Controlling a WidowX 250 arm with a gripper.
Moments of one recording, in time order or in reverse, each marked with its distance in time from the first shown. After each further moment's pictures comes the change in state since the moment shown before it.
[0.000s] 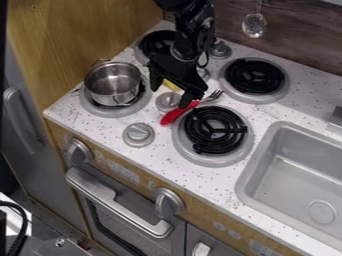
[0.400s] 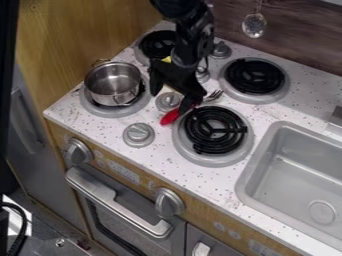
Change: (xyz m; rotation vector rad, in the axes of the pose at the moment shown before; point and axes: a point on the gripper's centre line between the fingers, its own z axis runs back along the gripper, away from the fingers) arm 0.003 0.005 -0.009 0.004 0.022 0.009
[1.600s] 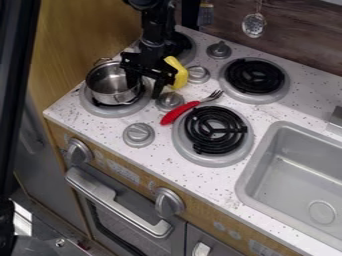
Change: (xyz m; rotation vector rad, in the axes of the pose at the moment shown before) arm 0.011 0.056 -0.052 -0.089 0.212 0.239
